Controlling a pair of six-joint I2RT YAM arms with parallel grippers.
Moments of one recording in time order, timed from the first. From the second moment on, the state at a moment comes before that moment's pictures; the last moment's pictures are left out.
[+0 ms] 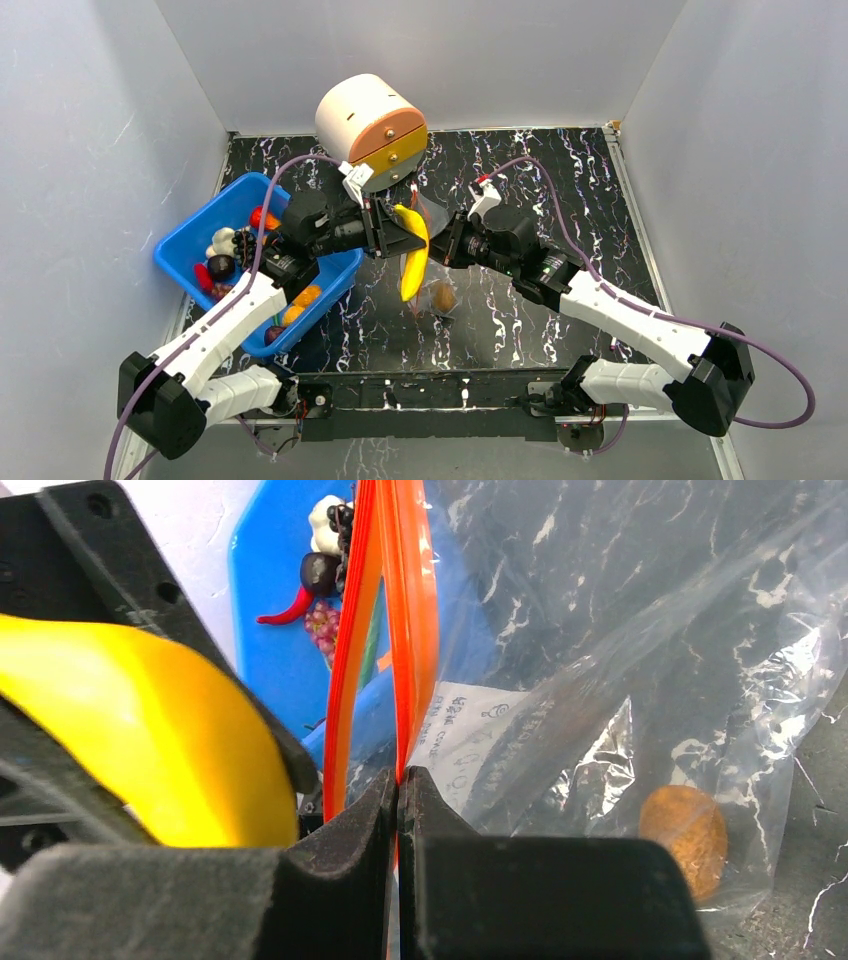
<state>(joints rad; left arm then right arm) -0.54 1.08 0.87 0.04 0.70 -0.79 0.81 1.14 0.91 -0.11 -0.08 0.81</state>
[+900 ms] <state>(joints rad) -0.56 1.10 0.83 -0.16 0.42 -0.56 0.81 1.13 0.91 -0.10 -0.14 0.81</state>
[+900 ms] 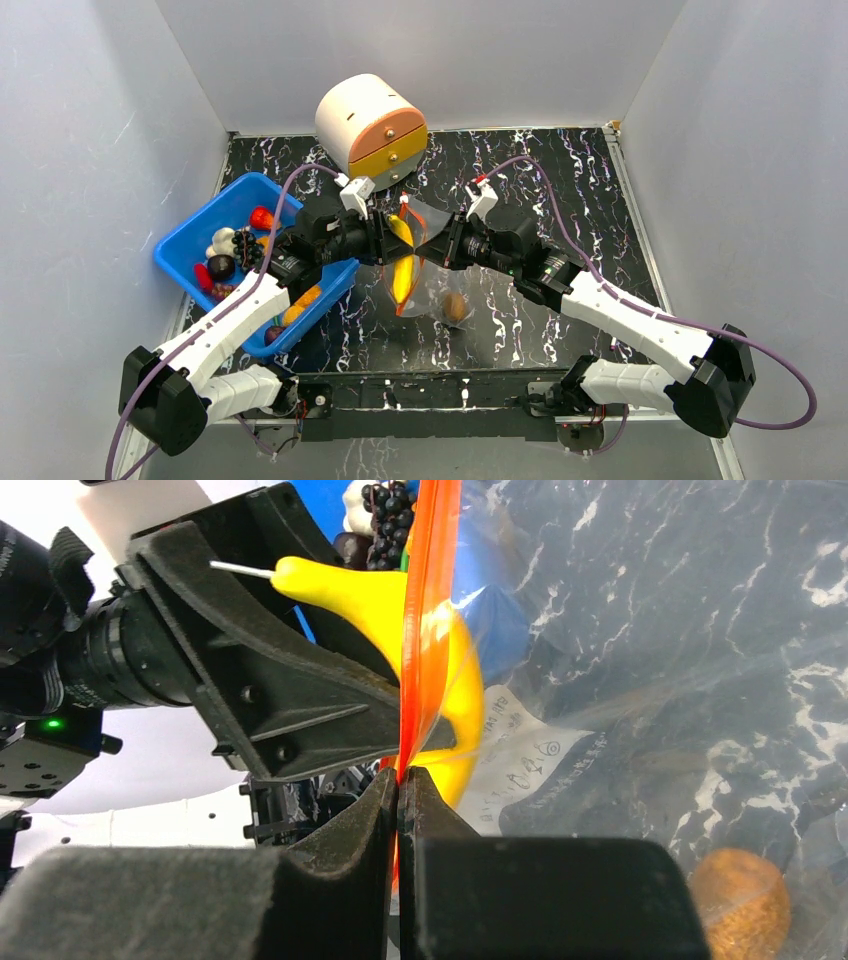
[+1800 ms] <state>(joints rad) -0.57 1.11 0.83 -0.23 0.41 -0.53 0.81 1.12 0.91 -0.08 -0.15 0.81</state>
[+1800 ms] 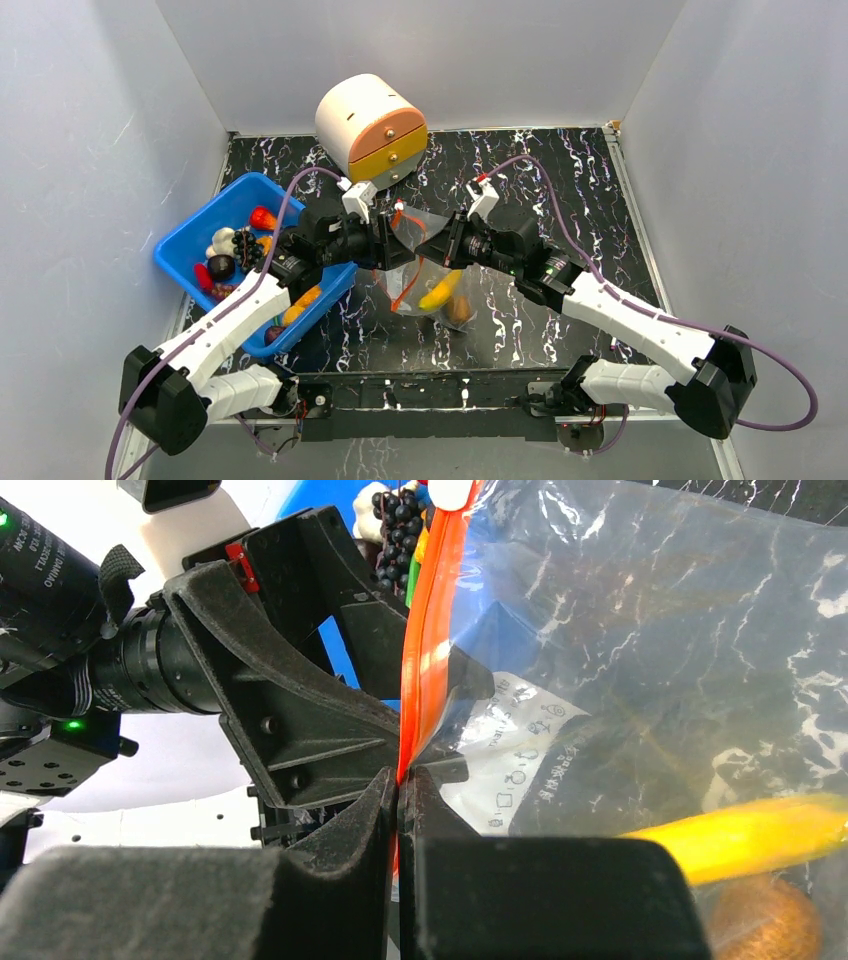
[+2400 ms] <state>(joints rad) -0.57 1.01 1.05 -0.46 0.26 -0.45 0.81 1.03 0.90 -0.13 -0.05 0.81</state>
